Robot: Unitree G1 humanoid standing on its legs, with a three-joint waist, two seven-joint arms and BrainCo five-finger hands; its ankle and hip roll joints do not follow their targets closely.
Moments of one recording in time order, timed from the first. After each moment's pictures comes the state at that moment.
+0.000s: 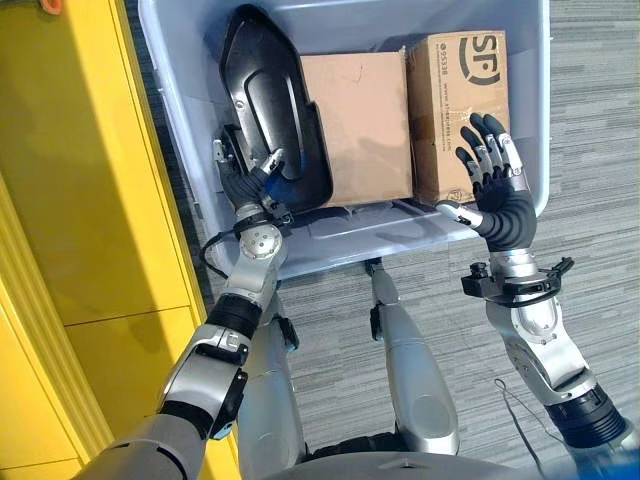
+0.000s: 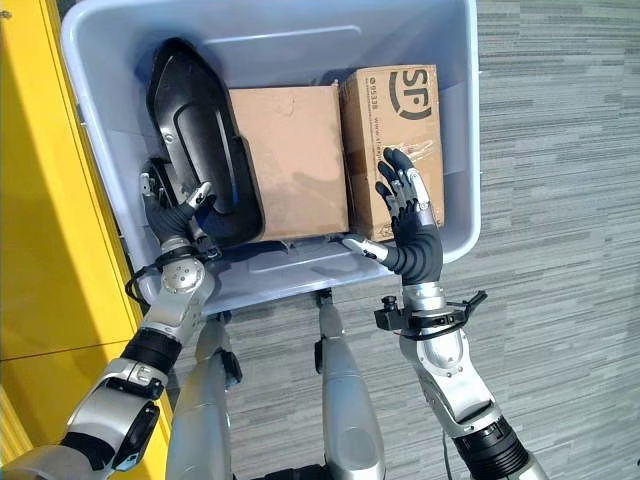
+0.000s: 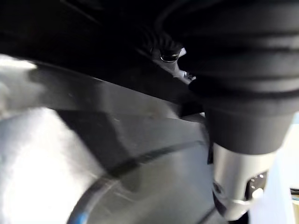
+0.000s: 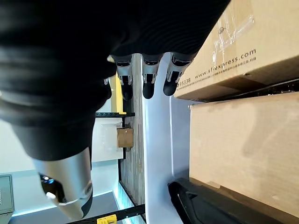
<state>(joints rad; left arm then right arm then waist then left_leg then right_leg) -0.67 0.26 -0.17 0.63 -0.34 -0.33 0.71 -0.15 -0.49 0.29 -0.32 0.40 -0.37 -0.27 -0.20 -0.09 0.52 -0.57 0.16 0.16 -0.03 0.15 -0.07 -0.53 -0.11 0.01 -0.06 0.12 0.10</state>
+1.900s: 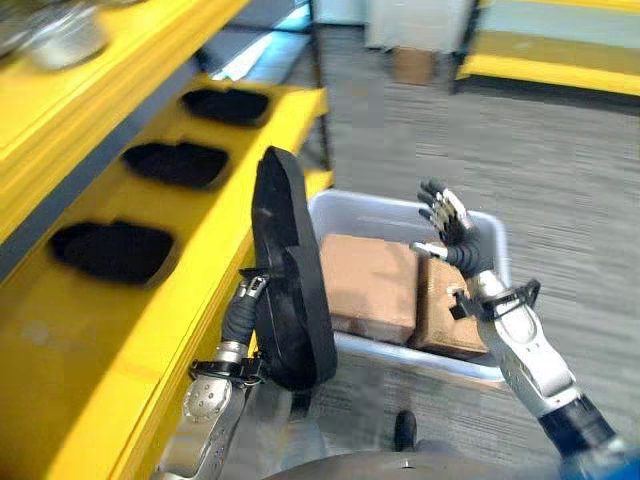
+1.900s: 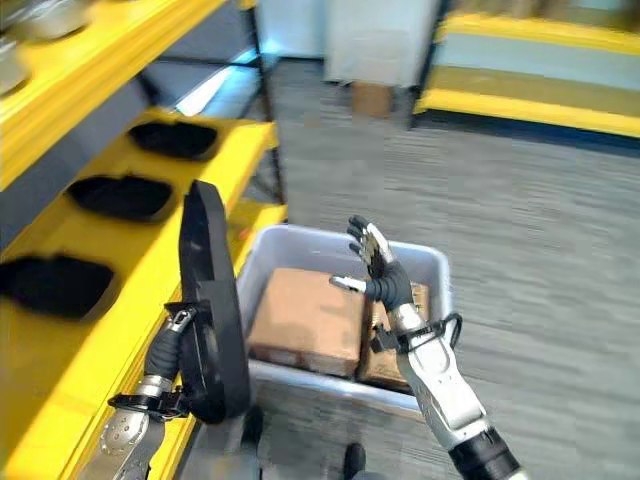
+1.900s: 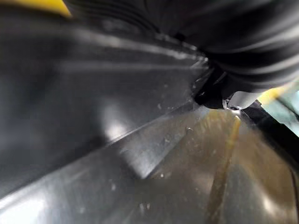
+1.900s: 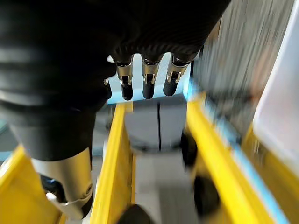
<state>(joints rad) 0.27 0.42 -0.21 -0.06 -0.46 -0.24 0.07 -0.18 -0.45 0.33 -0.09 0.47 -0.25 -0.05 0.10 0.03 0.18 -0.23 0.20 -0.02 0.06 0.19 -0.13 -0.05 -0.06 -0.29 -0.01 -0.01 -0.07</state>
